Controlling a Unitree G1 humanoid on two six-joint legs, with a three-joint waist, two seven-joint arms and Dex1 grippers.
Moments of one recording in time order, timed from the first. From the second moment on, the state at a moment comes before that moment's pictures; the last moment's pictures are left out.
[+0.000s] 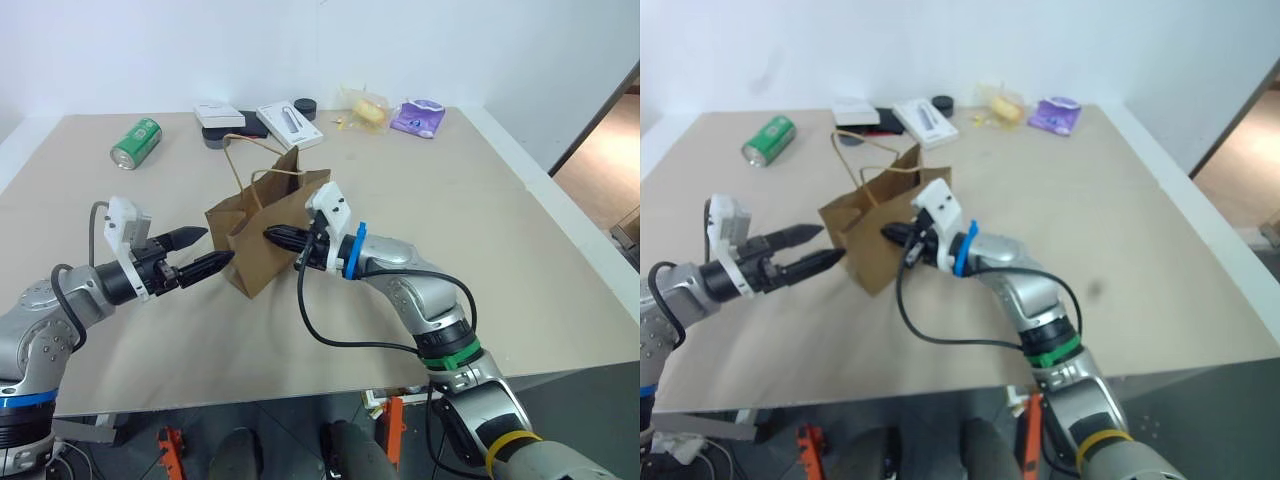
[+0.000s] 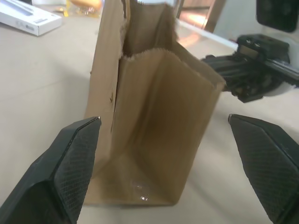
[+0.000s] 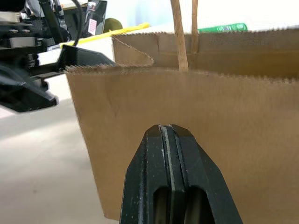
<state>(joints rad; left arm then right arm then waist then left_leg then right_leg) -0.25 0.72 0.27 -0.24 -0.78 0.65 -0.81 -0.76 -0.15 0.25 0.10 0.33 0.53 0.68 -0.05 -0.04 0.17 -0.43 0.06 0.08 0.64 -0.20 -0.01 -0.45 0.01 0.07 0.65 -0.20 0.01</state>
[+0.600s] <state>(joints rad) -0.35 0.50 0.08 -0.10 -0.51 0.45 -0.71 -0.79 -0.08 0.25 0.11 0.30 0.53 0.68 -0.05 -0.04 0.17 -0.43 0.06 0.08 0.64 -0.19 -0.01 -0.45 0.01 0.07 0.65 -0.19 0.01</state>
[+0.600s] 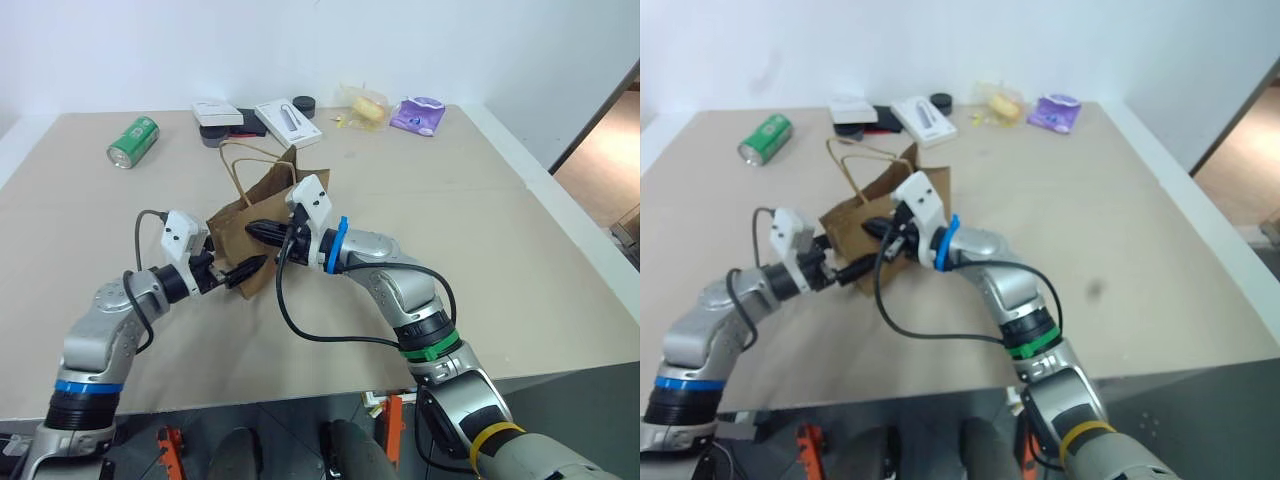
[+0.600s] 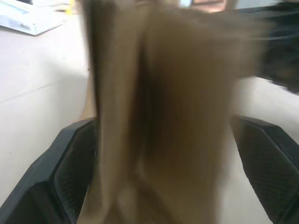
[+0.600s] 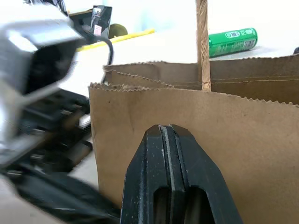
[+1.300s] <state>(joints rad) -0.38 0.51 0.09 -0.07 -0.54 0.45 -0.82 -0.74 -0.38 0.01 -0.21 0.61 0.80 0.83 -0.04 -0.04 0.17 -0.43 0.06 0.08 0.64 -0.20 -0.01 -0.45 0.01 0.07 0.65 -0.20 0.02</state>
